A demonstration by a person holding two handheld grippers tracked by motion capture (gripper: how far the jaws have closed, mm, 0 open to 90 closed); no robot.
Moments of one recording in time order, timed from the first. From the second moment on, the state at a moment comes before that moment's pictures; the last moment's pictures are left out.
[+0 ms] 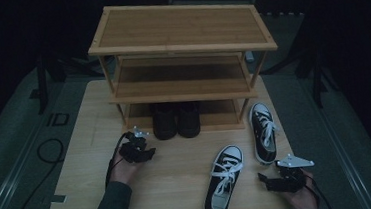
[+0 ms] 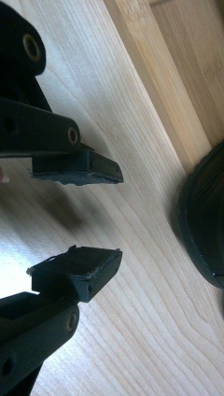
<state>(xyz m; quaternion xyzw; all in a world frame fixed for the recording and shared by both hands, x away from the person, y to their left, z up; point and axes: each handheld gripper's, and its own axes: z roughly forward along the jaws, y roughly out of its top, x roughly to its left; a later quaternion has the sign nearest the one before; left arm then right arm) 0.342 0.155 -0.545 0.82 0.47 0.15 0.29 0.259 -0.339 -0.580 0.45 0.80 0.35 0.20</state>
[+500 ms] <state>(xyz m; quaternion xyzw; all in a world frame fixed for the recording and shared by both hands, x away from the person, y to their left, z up) 0.326 0.165 -0.544 0.80 0.48 0.16 0.32 0.253 -0.335 -0.574 0.46 0.80 0.34 0.19</state>
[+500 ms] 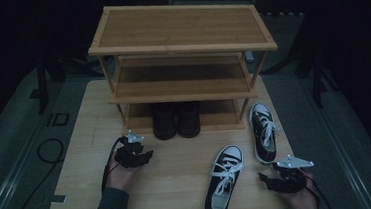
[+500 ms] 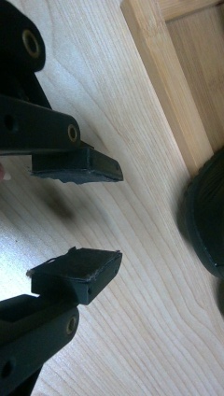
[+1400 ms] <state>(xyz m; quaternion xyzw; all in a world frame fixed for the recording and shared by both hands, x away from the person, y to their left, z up) 0.316 0.173 -0.550 0.80 0.49 0.16 0.31 0.244 -0.270 -0.553 0.38 0.84 0.36 0.15</state>
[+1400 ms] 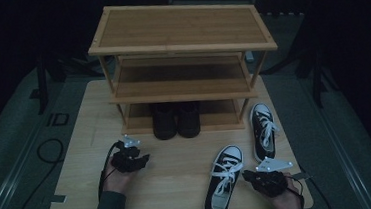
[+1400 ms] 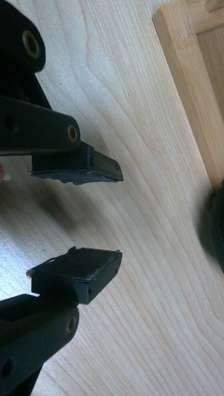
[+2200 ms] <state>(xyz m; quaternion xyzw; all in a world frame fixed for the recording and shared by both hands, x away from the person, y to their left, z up) 0.316 0.175 -0.554 0.80 0.49 0.16 0.31 0.299 -0.234 -0.549 0.36 0.86 0.31 0.17</state>
